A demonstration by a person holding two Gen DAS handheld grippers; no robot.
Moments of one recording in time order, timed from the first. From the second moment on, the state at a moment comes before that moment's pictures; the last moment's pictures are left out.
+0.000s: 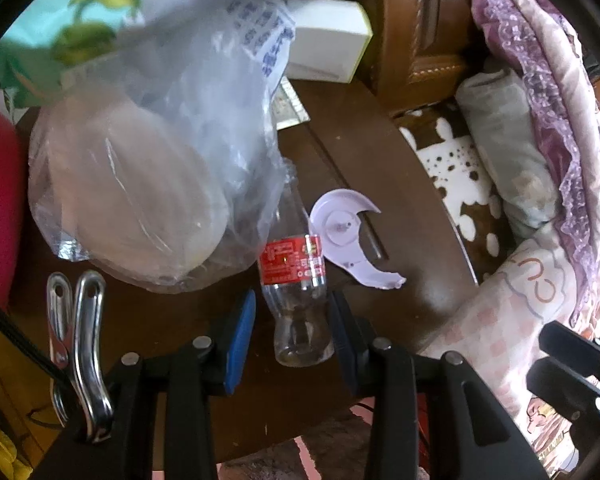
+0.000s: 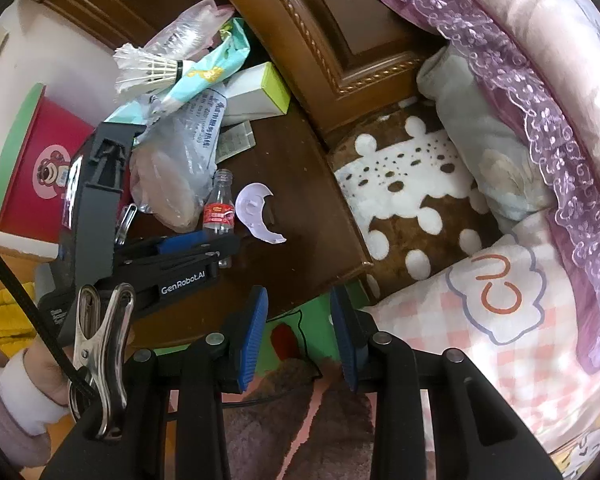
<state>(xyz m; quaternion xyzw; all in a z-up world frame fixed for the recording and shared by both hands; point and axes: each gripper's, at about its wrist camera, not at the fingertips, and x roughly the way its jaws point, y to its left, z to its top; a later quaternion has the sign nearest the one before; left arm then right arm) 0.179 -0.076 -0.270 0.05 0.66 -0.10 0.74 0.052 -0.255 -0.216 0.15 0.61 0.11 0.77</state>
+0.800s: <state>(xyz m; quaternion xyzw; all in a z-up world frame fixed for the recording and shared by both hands) 0.151 -0.034 -0.237 0.00 0.65 -0.07 0.75 0.071 -0.231 -0.240 0.11 0.62 0.13 0.77</state>
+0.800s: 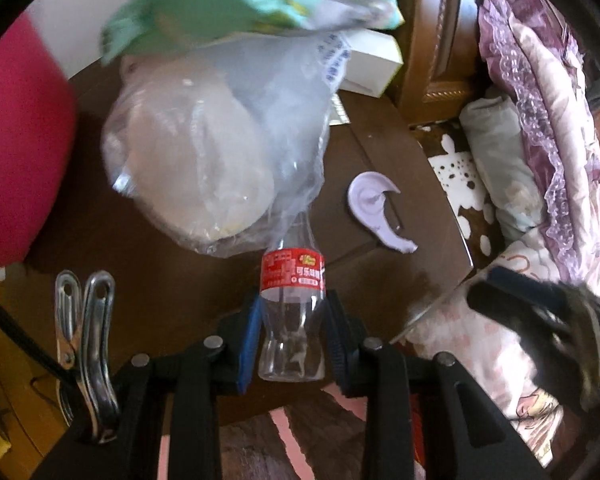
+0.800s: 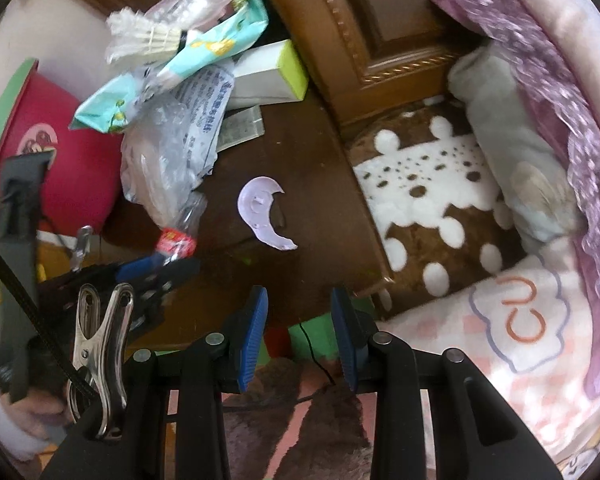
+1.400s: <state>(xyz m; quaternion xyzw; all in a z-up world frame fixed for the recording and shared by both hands) 0.117 0.023 -0.205 -0.07 0.65 -0.10 0.75 0.119 -0.155 -0.274 0.02 0.63 0.13 0.76</state>
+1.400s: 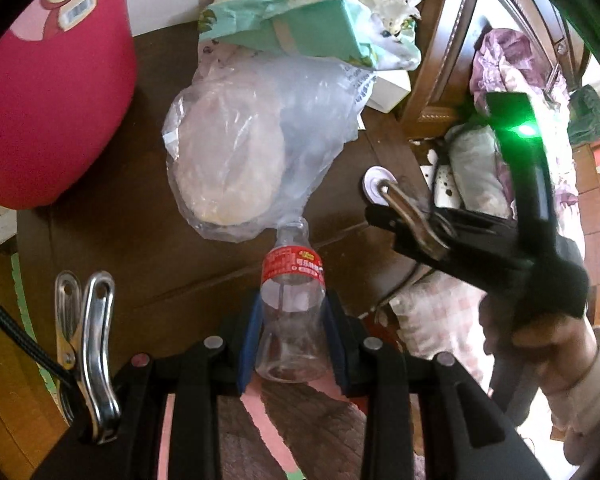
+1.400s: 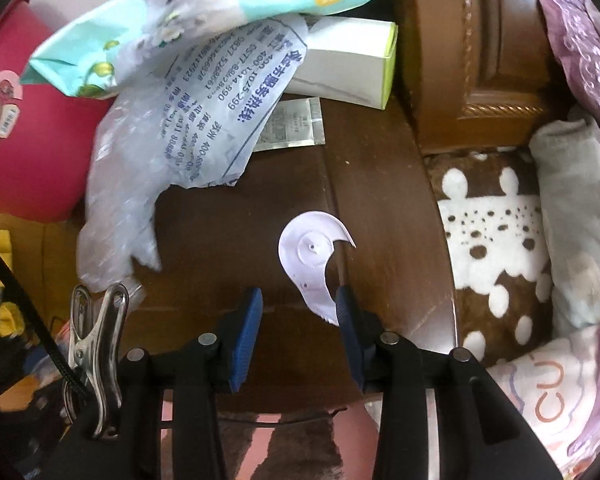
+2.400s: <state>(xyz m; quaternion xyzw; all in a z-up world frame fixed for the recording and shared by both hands) 0.108 0.032 -0.124 -0.06 0.59 -0.17 0.78 0.095 -0.159 -0.201 0.05 0.58 0.12 0.80</state>
